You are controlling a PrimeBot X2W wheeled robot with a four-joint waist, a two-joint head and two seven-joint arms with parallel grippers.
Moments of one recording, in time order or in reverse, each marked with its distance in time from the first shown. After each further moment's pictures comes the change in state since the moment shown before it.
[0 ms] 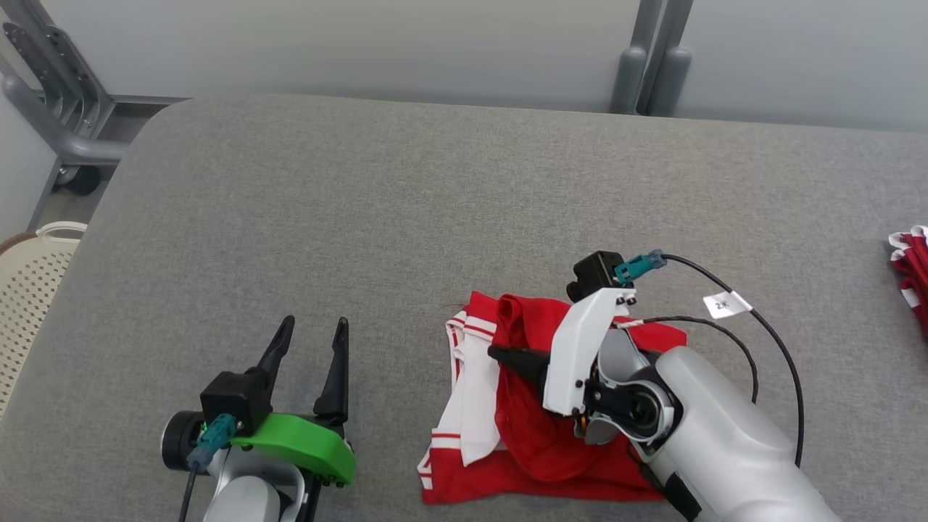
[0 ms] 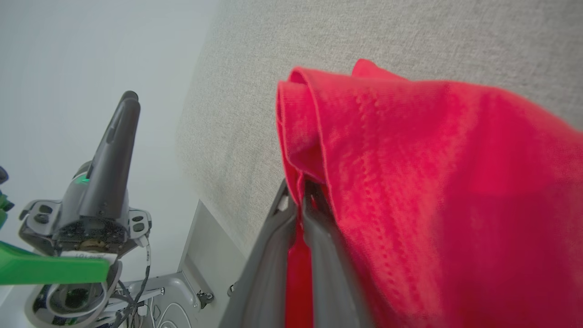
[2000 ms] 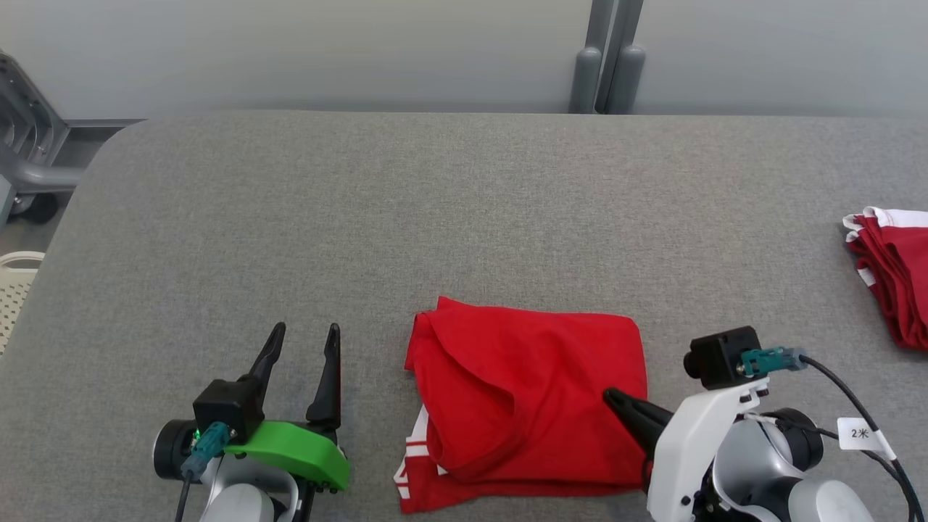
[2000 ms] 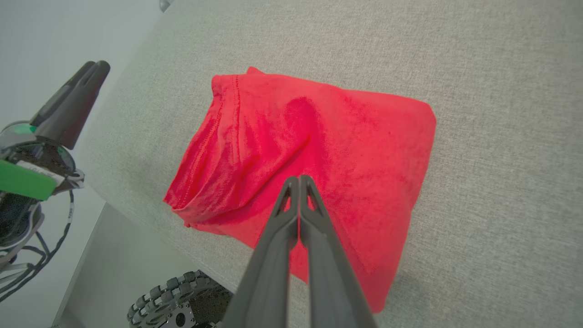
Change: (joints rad) left arm 0.026 0.000 0.023 -0.015 0.016 0.005 0.000; right arm 0.518 -0.015 -0.316 -0.732 -0.501 0.000 0.149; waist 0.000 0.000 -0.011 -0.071
